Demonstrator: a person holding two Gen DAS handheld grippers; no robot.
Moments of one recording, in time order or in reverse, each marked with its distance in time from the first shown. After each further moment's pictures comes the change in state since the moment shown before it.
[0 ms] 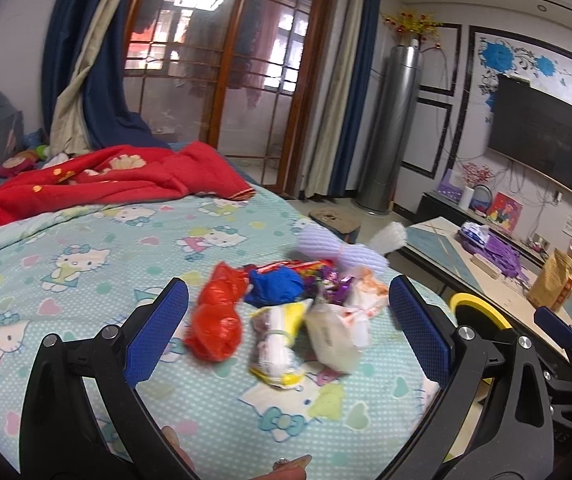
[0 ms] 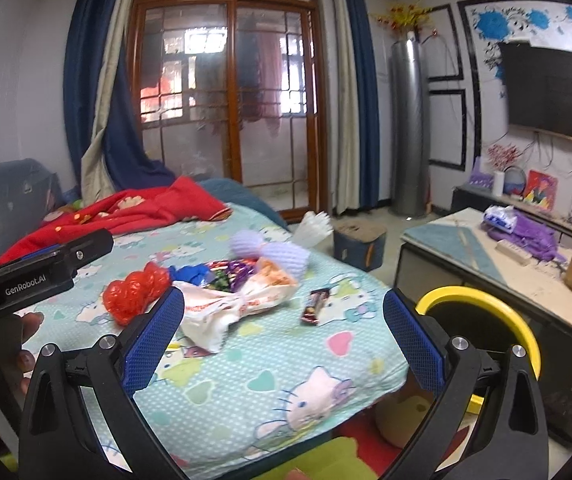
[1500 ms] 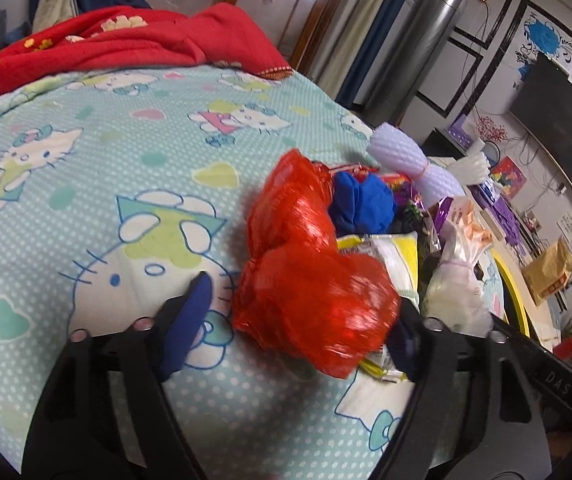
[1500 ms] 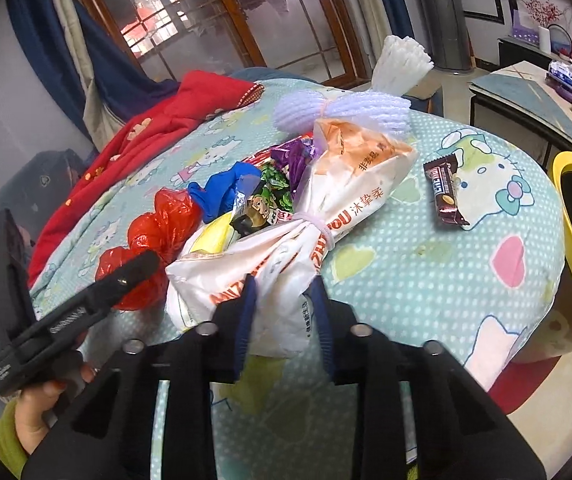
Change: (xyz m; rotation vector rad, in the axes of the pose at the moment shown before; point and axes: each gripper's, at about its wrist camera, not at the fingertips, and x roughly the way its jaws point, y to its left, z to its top) left arm 0.113 0.087 -0.037 -0.152 0.399 -0.096; right arm 0.127 0.015 -0.029 0.245 0.448 0.209
